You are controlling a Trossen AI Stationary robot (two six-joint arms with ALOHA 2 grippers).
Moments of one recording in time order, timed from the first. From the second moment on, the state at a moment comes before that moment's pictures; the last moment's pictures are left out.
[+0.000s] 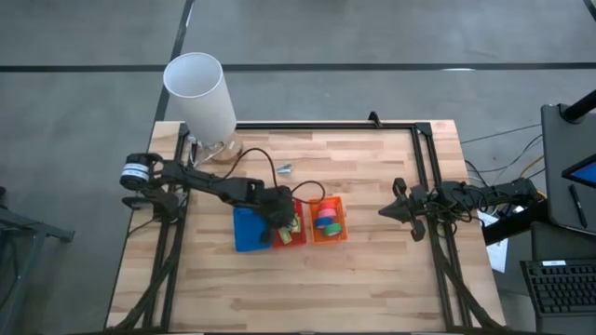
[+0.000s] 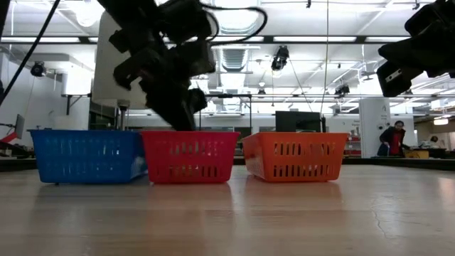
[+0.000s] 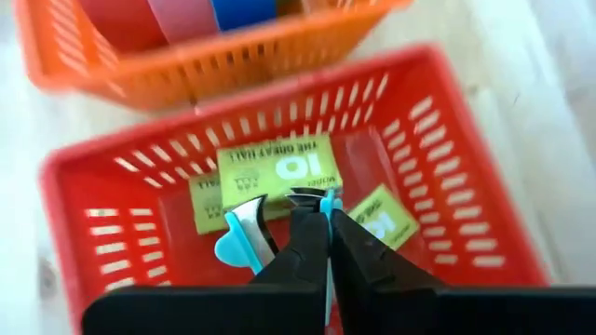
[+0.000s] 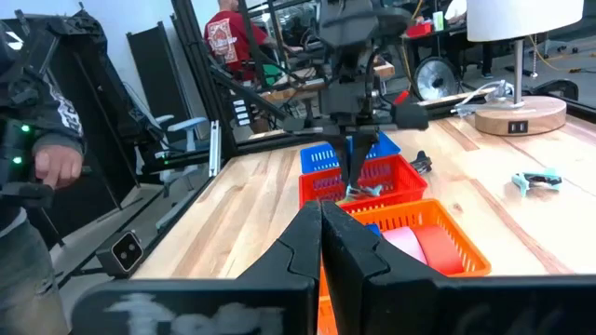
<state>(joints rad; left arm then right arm) -0.03 1.65 1.00 -0.31 0.17 0.12 0.17 0.03 0.02 0.00 0.00 0.28</state>
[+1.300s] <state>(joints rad) -0.03 1.34 0.82 -0.71 0.20 -0.35 0.17 0.03 0.02 0.00 0.00 0.28</state>
